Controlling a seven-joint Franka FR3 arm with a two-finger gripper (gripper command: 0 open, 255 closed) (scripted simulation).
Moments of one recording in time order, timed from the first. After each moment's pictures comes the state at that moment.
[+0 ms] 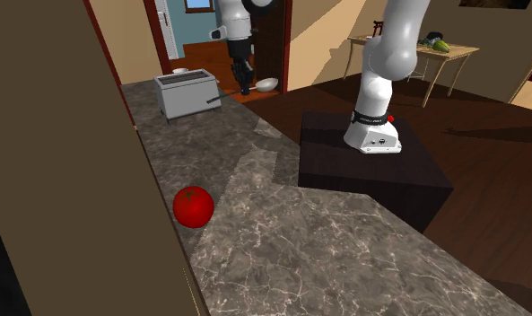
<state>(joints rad) 0.11 -0.09 0.07 -2.28 0.11 2.10 -0.62</state>
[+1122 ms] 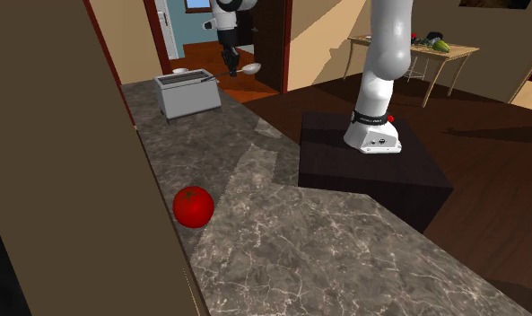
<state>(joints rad) -0.08 0.21 -0.11 -1.90 0.08 2.00 -0.97</state>
